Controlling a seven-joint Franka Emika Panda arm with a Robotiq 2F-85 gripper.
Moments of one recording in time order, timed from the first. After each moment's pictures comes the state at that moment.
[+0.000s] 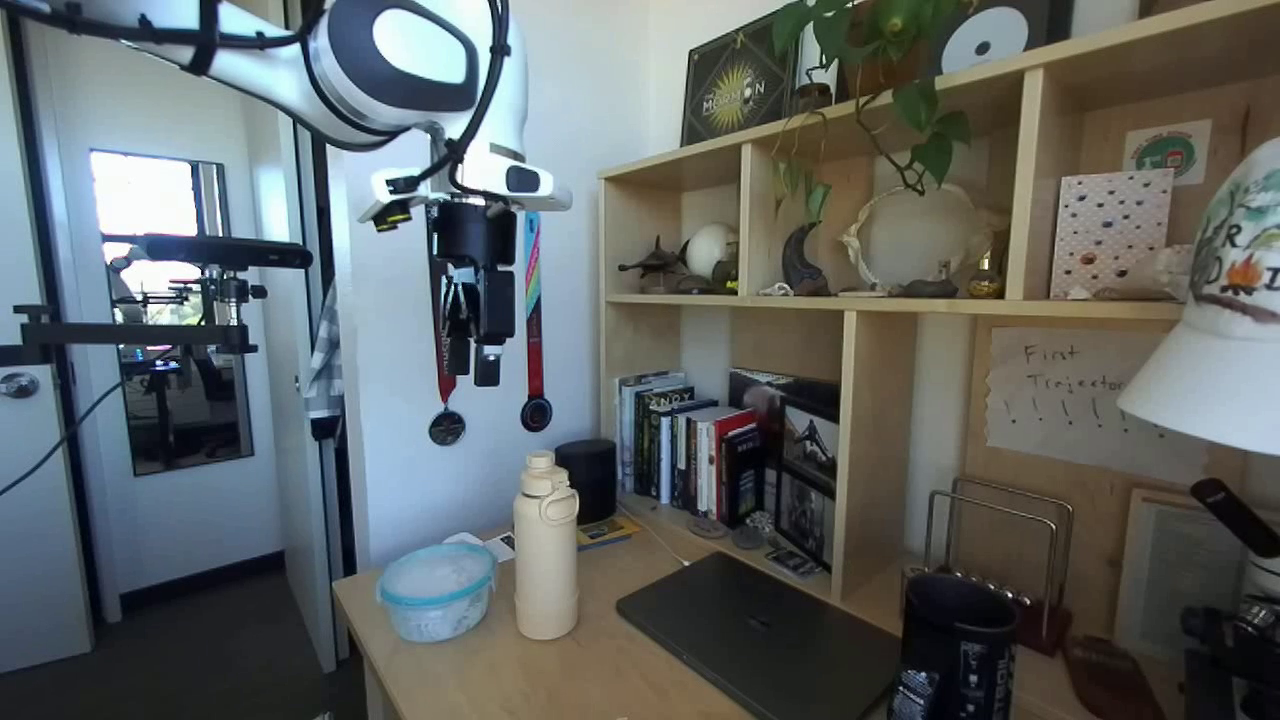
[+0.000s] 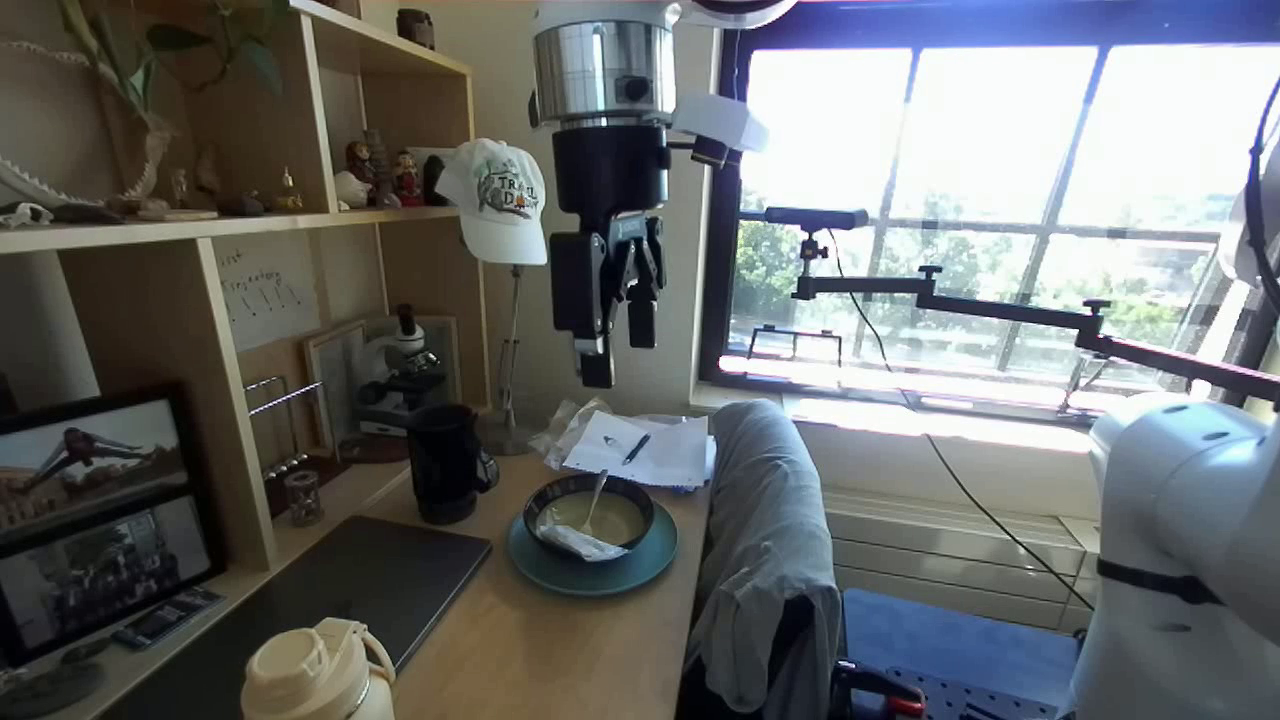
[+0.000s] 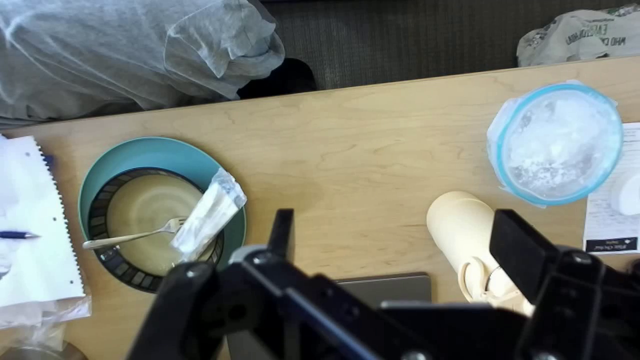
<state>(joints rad) 0.02 -0.32 0.09 -2.06 0.01 1.68 0.15</state>
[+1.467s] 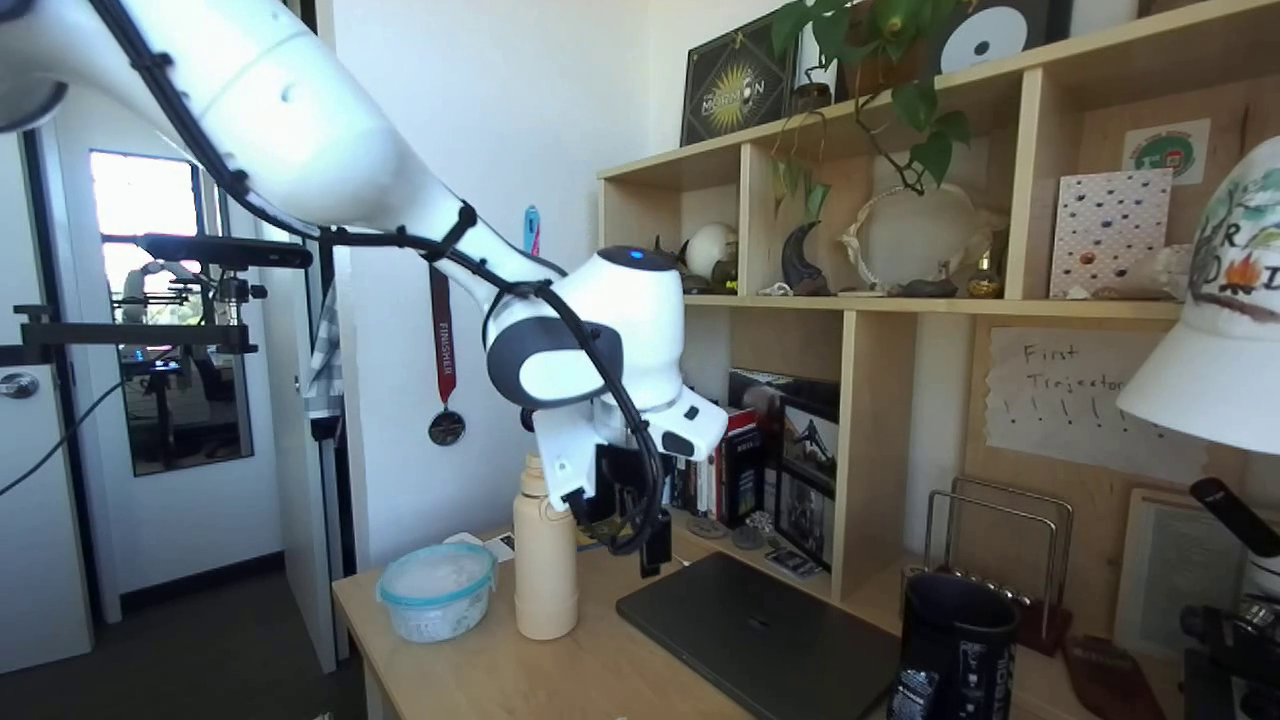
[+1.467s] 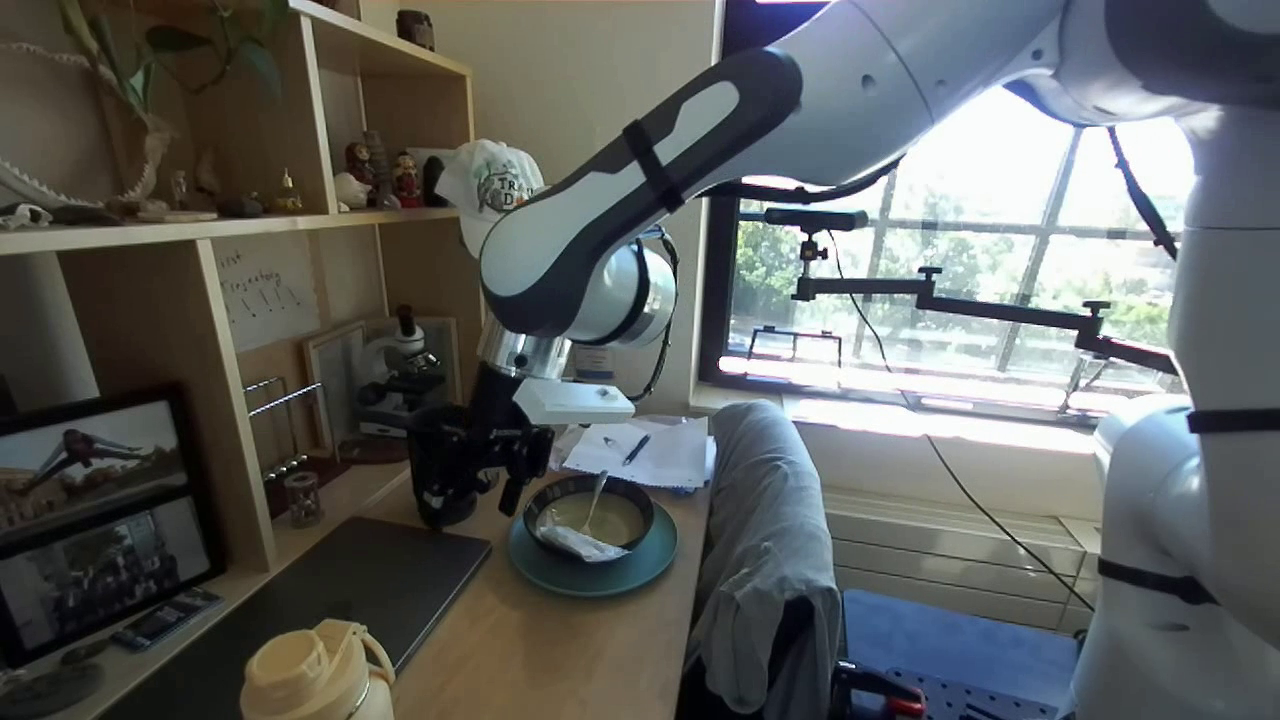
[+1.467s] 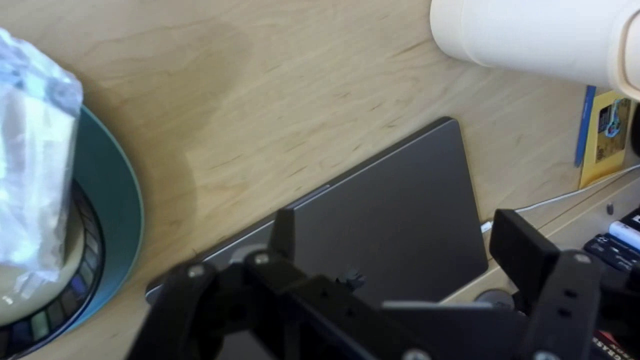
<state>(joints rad) -0.02 0.15 -0.04 -2.15 0.46 2.48 -0.05</state>
